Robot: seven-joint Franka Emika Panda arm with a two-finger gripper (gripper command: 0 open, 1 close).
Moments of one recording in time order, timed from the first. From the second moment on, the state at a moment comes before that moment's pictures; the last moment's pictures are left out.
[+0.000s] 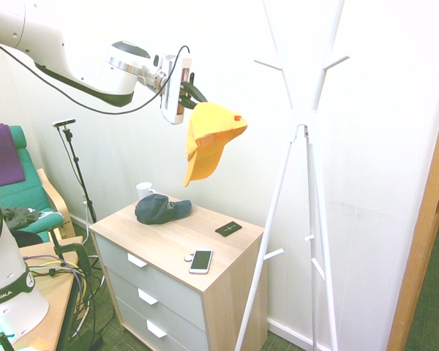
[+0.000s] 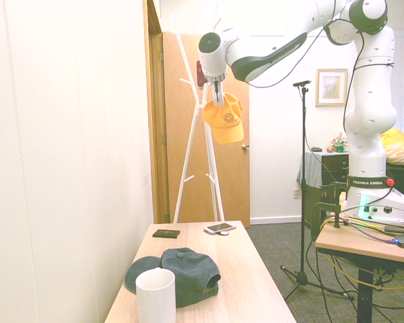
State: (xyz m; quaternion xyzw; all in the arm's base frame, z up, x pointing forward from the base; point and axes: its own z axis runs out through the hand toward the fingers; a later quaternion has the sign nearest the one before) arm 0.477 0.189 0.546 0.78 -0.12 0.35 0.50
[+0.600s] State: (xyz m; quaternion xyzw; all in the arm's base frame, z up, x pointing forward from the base) arm 0.473 0.200 0.660 0.74 -0.10 0.40 0.53
